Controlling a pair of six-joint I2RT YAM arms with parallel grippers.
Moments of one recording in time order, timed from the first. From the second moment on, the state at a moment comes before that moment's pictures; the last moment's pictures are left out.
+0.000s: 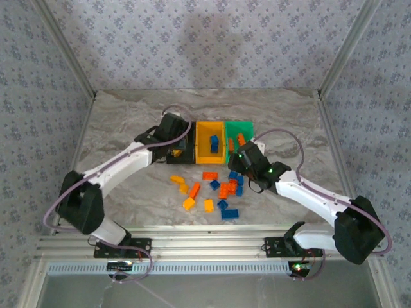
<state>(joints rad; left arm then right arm) -0.60 1.57 1.19 -0.45 -0.26 -0.46 0.68 1.23 0.76 -0.39 0.28 0.80</state>
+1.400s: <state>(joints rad) -0.78 0.93 0.62 -0.40 -0.19 -0.68 0.74 1.19 0.54 -0.38 0.14 0.86</state>
